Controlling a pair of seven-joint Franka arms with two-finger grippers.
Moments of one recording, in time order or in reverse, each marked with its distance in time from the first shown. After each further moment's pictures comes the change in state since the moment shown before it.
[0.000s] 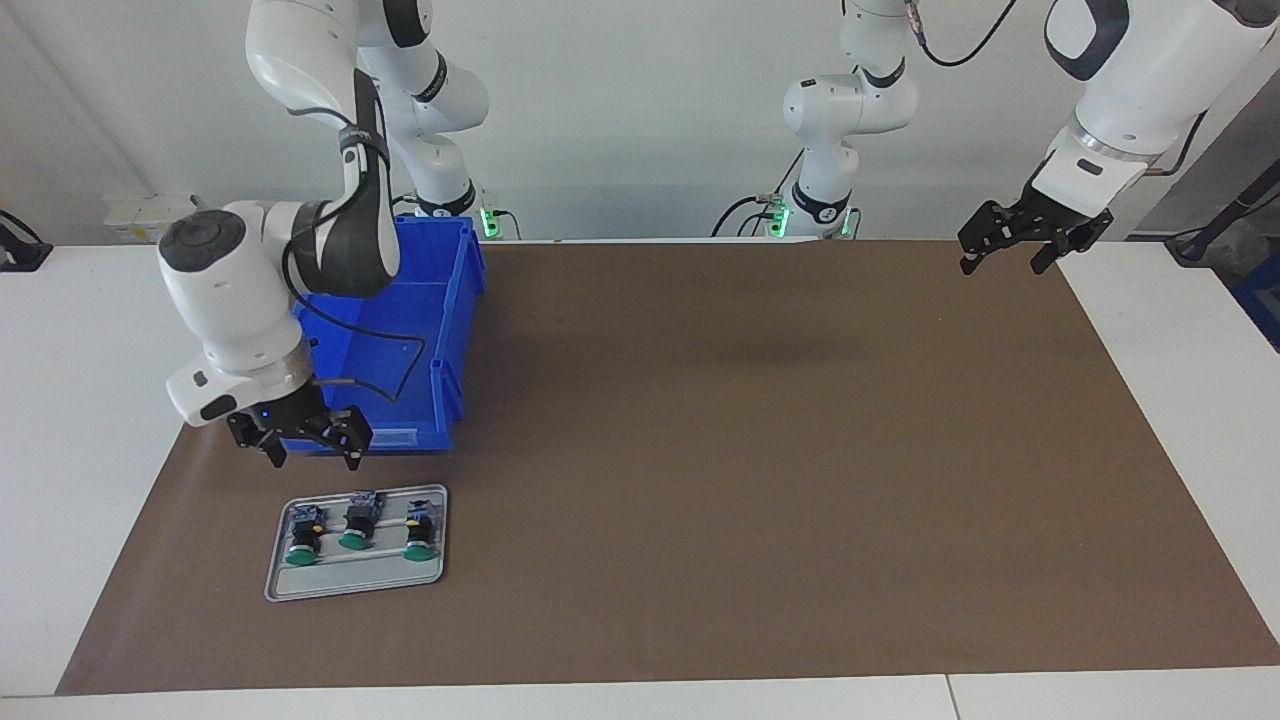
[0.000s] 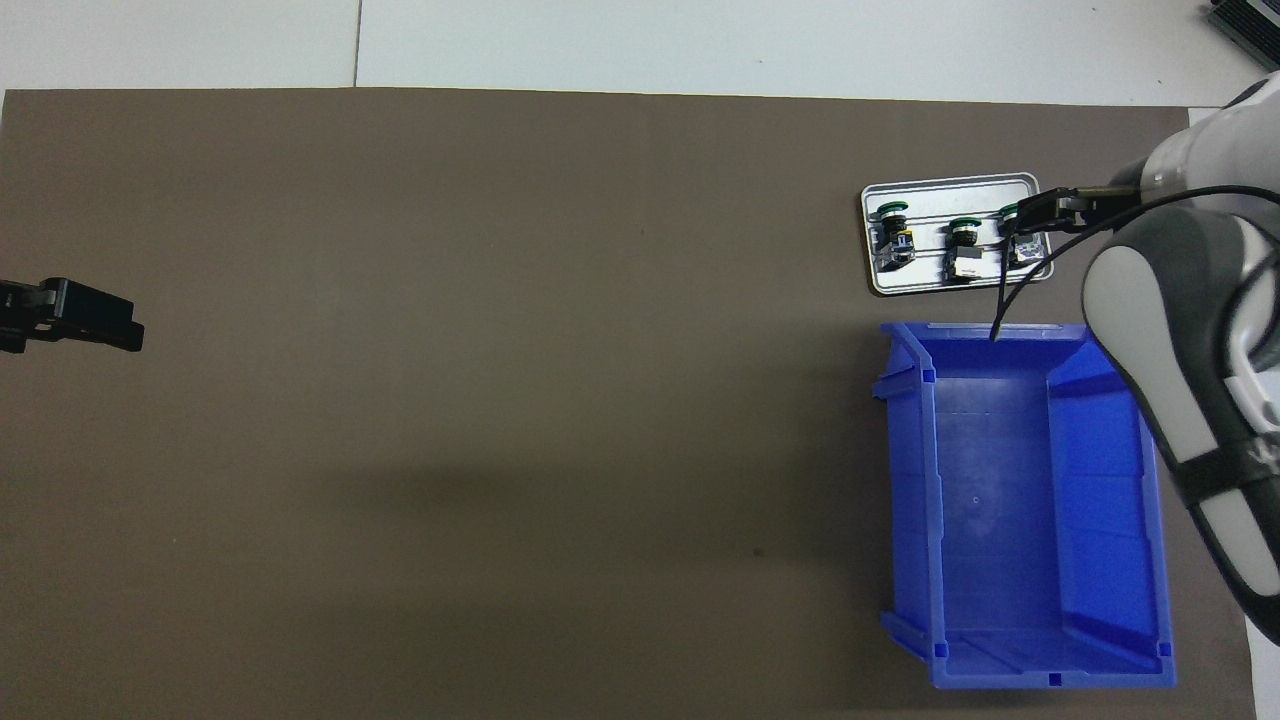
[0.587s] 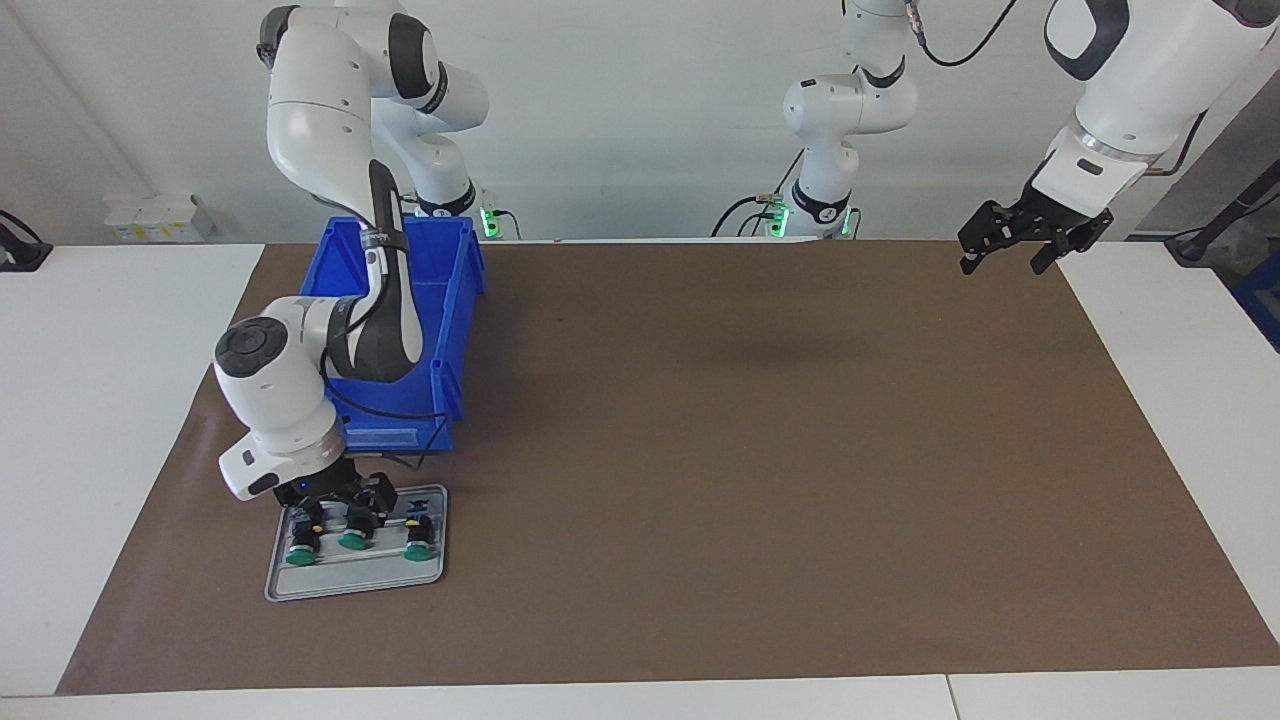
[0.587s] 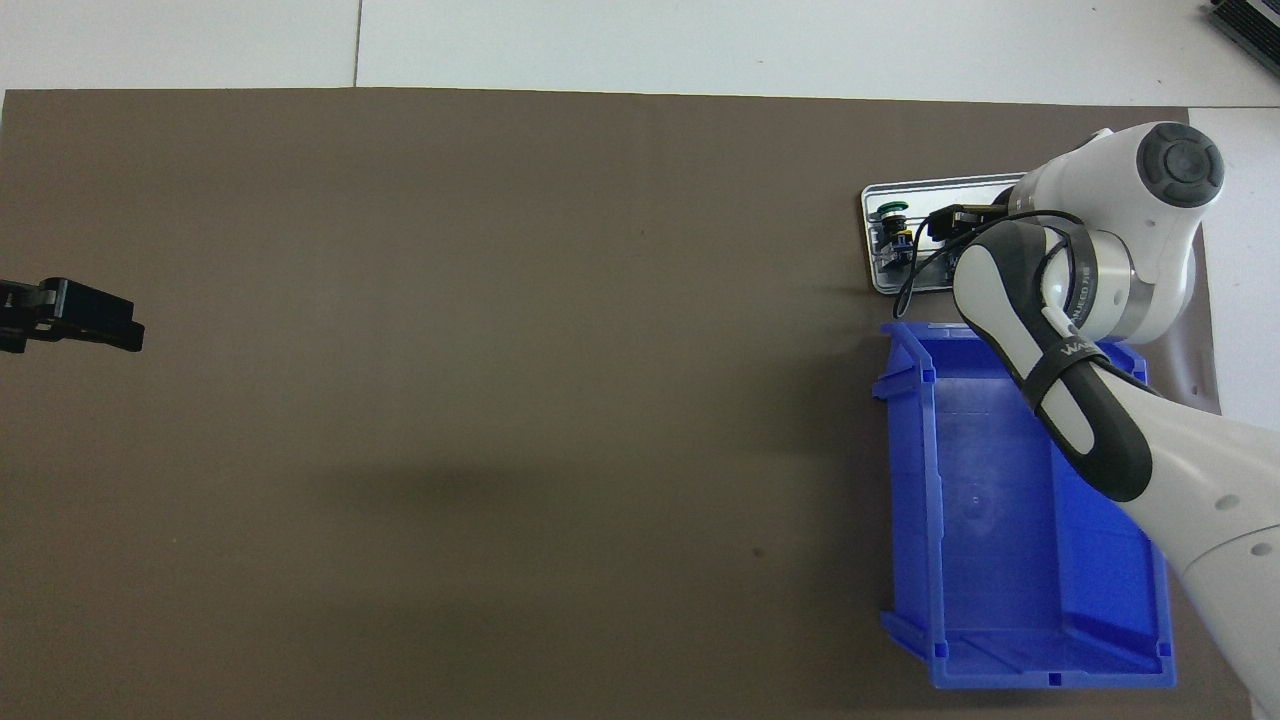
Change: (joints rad) left arm 0.000 0.000 0.000 0.000 0.000 0.000 0.000; right arm -0.005 0.159 0.000 -0.009 0.098 0.157 0.000
